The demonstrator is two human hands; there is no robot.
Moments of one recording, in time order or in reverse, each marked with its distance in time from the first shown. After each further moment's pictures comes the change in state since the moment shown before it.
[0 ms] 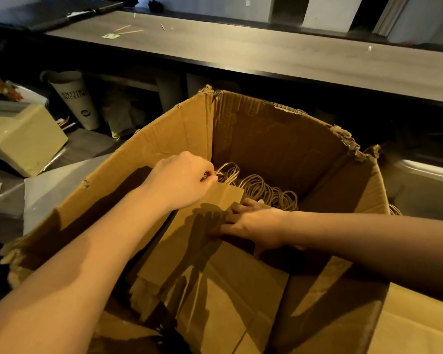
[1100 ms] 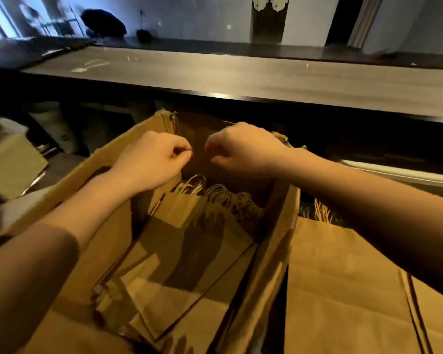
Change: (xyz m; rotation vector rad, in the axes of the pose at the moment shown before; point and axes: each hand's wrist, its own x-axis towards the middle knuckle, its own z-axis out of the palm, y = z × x) left_hand 0.016 0.070 -0.042 -0.056 0.165 0.009; right_hand -0.110 0.046 -0.081 0.236 0.670 0.477
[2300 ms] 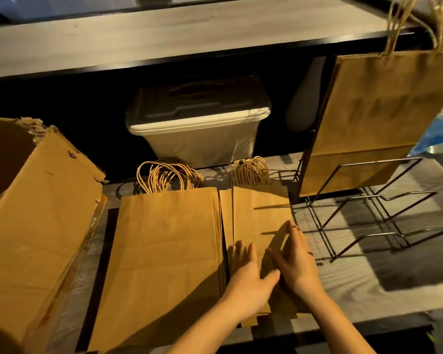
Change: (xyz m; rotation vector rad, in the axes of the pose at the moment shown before) left_hand -0.112 0.407 0.272 -0.599 -1.009 -0.190; right_hand -0.459 0.169 0.180 0.698 0.243 1.208
